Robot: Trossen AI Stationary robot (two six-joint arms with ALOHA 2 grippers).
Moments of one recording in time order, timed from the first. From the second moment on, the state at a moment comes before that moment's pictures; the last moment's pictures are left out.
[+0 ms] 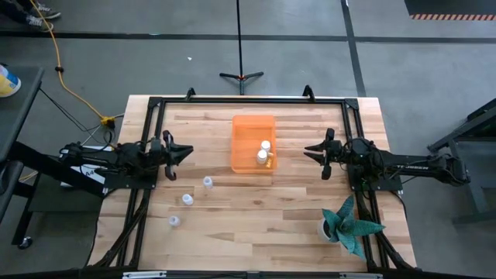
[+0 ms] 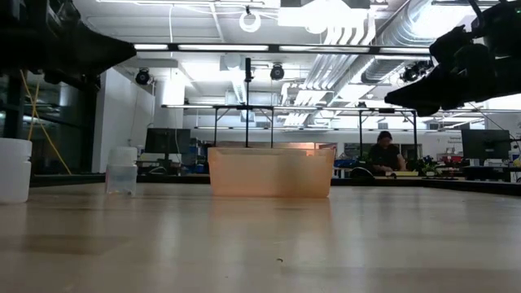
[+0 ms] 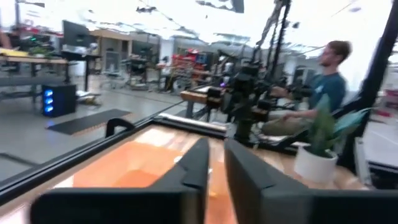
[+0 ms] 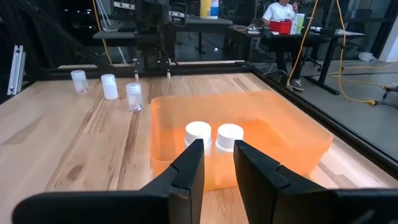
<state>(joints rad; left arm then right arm) -0.15 0.01 0.02 0.17 -0.40 -0.08 -0.22 0.38 0.02 0.26 -0.03 -0.01</state>
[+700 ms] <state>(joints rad) -0.15 0.56 0.20 0.21 -0.09 -0.09 -0.22 0.38 0.02 0.25 0.06 0.02</state>
